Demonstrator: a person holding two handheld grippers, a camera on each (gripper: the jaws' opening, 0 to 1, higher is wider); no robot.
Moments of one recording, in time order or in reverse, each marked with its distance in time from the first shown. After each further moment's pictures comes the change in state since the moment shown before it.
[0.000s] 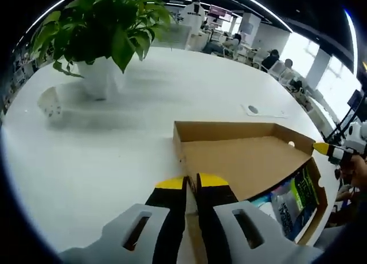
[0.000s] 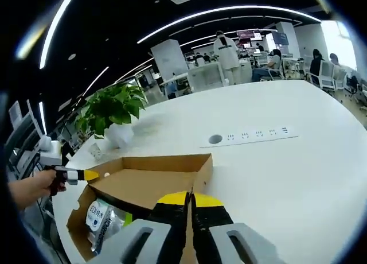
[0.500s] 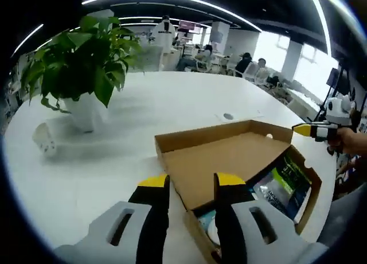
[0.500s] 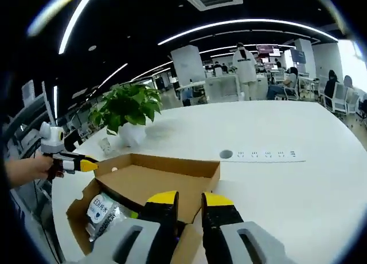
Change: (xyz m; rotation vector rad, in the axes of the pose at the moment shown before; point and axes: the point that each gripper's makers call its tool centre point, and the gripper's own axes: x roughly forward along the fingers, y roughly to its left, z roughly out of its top) left arm -0.035 -0.021 0.020 0.231 -0.131 -0.130; right arm -0.016 0.022 0.020 -0.168 -0.073 0.099
